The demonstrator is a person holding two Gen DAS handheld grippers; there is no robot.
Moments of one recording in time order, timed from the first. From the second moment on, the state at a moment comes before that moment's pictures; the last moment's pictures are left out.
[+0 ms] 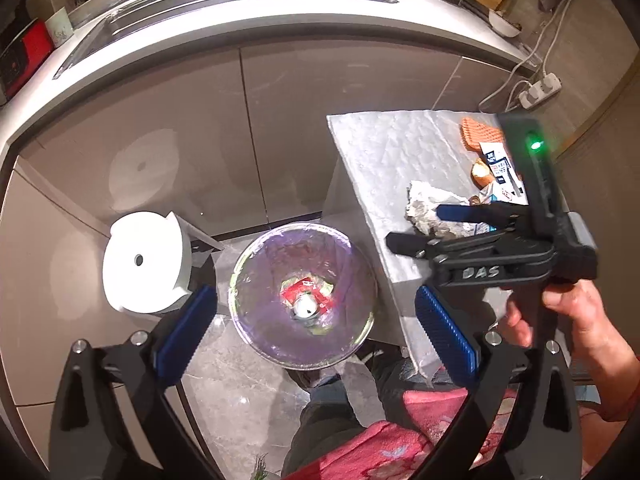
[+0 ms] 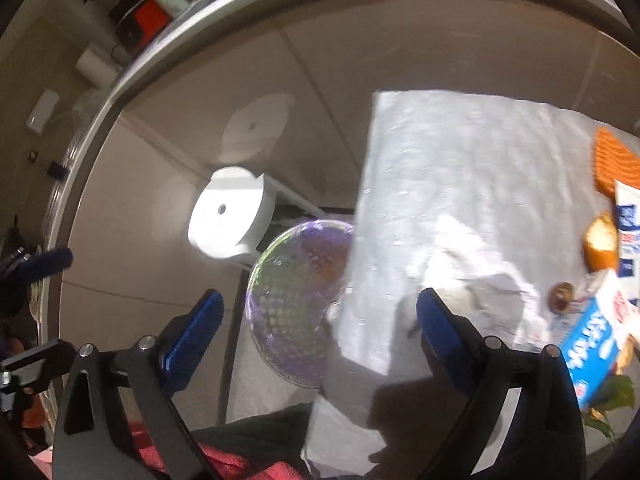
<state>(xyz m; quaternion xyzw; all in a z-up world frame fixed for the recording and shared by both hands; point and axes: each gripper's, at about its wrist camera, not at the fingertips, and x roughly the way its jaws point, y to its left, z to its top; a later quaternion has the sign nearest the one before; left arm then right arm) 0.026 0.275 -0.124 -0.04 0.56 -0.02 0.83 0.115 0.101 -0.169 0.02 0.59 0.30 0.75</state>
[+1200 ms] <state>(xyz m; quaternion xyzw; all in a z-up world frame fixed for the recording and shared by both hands) 0.175 0.083 -0.271 0.02 0.66 0.07 0.75 0.180 -0.217 -0.153 0.04 0.57 0.11 0.81</state>
